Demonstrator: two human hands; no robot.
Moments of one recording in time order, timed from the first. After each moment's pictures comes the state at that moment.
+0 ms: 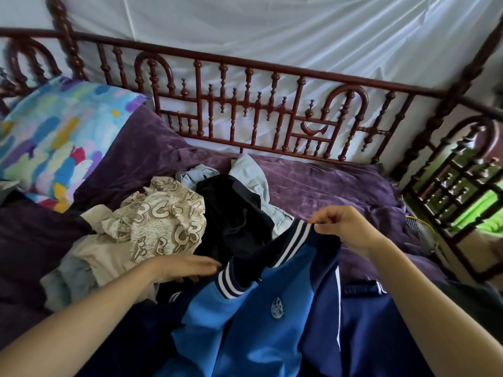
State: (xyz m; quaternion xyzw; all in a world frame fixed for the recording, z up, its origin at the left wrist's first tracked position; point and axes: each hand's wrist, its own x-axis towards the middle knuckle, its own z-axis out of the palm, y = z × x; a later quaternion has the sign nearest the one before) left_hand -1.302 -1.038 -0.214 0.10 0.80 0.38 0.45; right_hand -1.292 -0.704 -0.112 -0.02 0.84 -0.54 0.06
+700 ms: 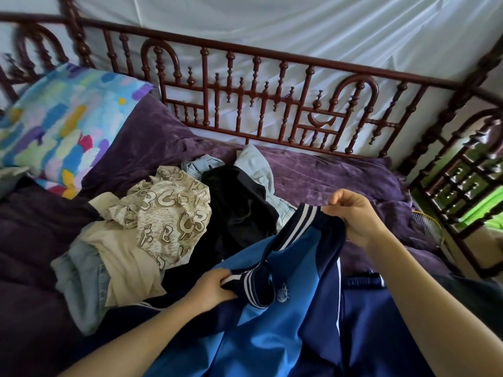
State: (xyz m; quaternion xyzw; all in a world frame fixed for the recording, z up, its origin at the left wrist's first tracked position) left_hand -1.244 -0.989 -0.279 0.09 0.88 0.43 0.19; right_hand -1.292 -0.710 -0.120 0.00 0.68 -0.74 0.02
